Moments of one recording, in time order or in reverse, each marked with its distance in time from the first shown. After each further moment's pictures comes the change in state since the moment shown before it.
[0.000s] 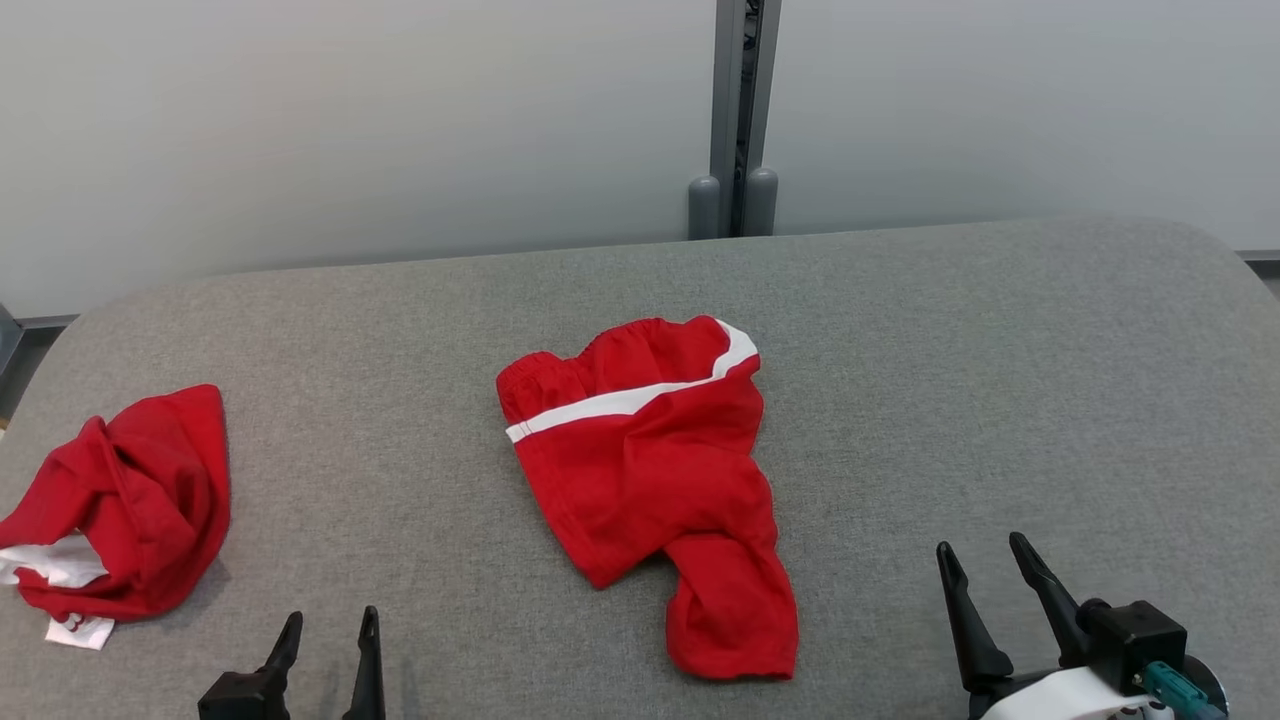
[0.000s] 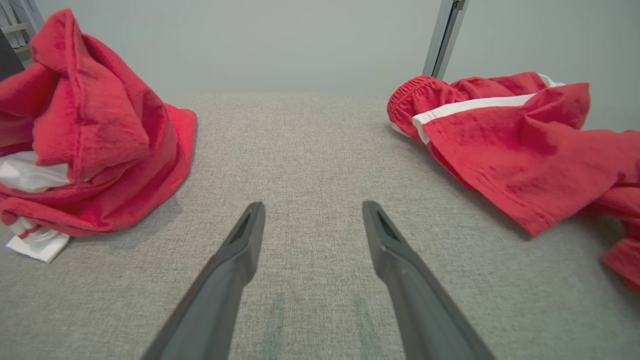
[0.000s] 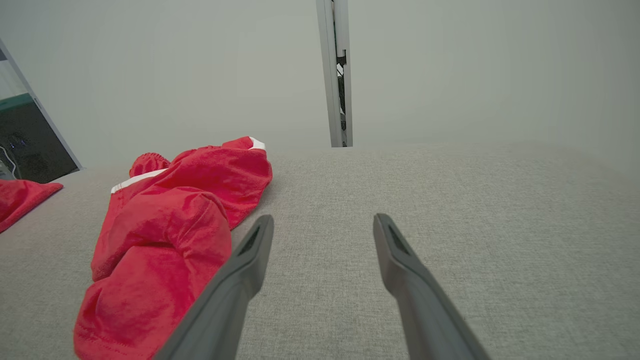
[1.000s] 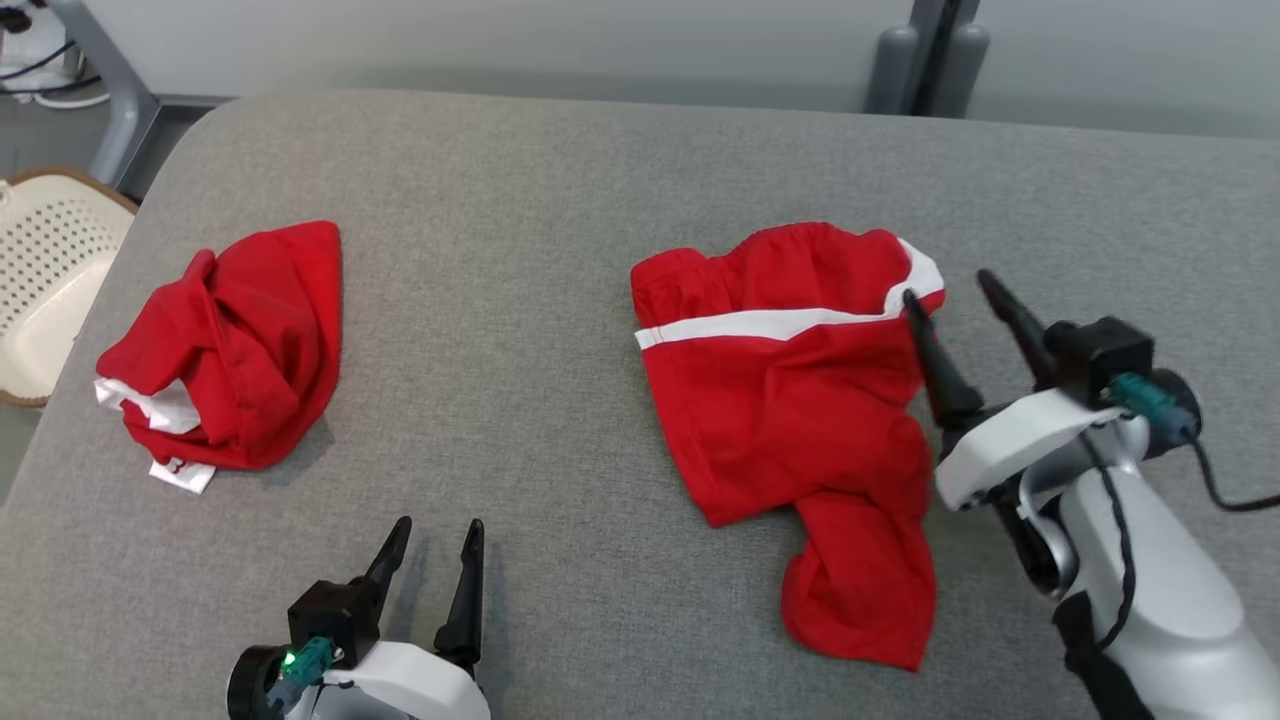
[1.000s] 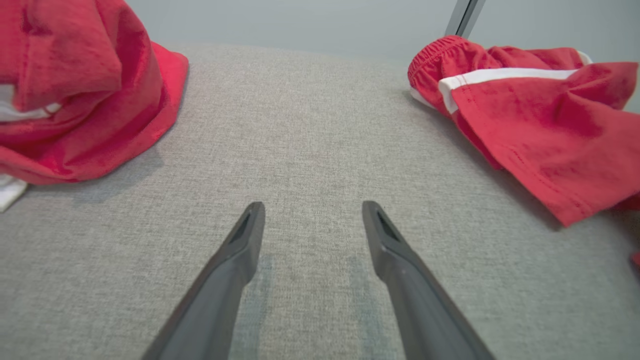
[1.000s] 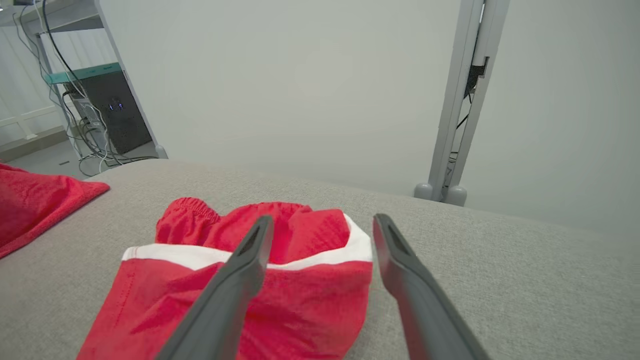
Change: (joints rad) left arm -0.136 -0.004 -0.221 -0.005 -0.124 0.009 0.000; right arm -0.539 -0.074 0.178 0.305 0.068 0.000 0.000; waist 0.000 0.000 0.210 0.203
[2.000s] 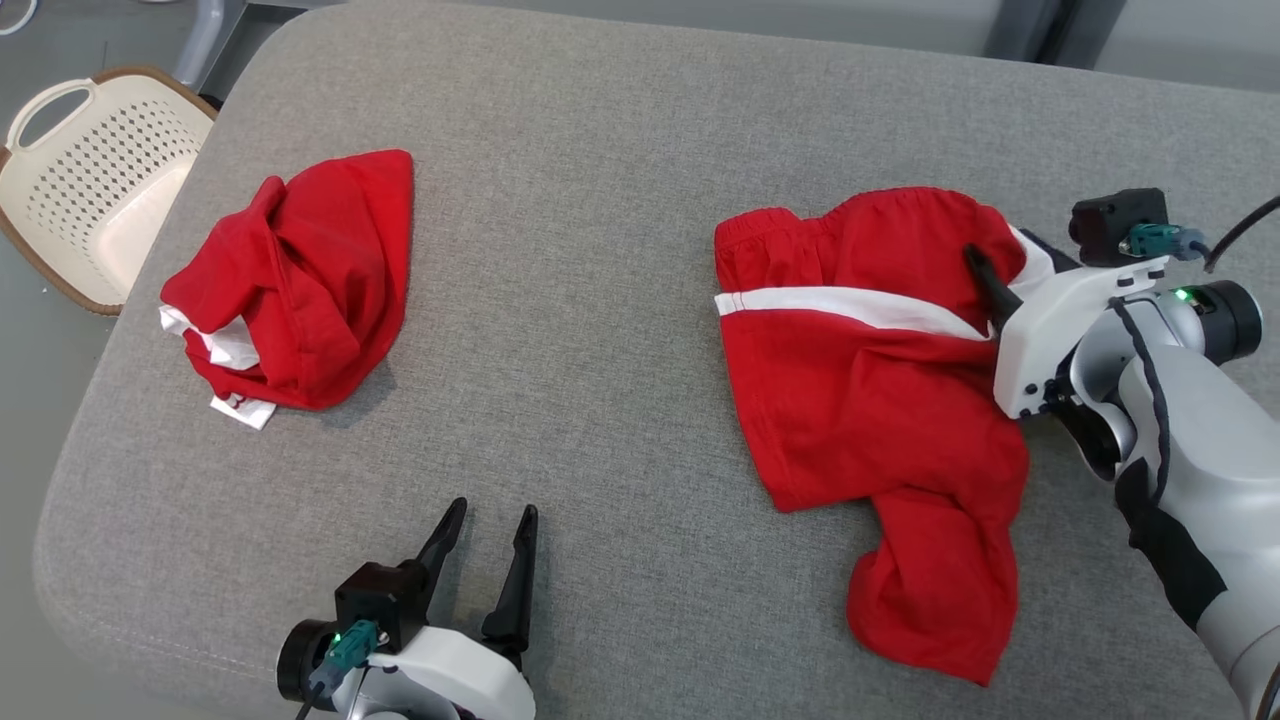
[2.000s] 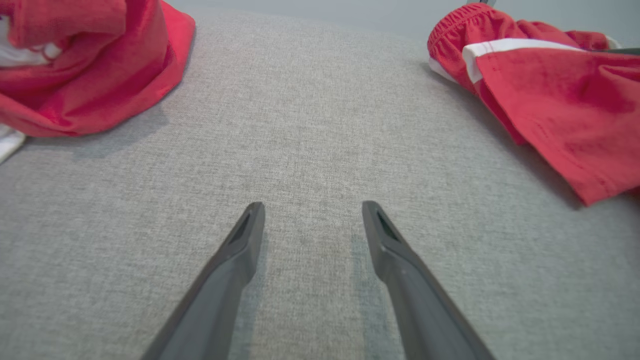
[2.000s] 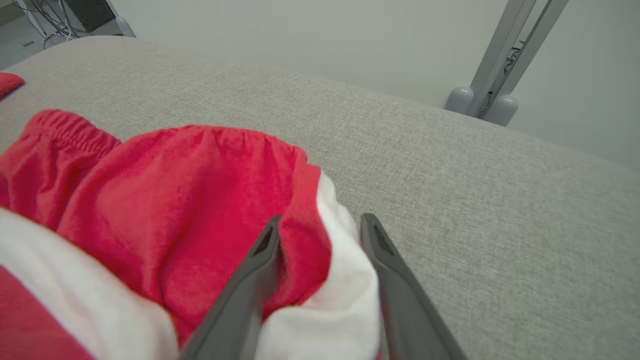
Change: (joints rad) left arm -0.037 0.000 -0.117 -0.018 -0.068 0.014 0.000; right arm -0.360 -0.109 0.270 0.423 0.228 0.000 0.201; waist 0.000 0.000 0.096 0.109
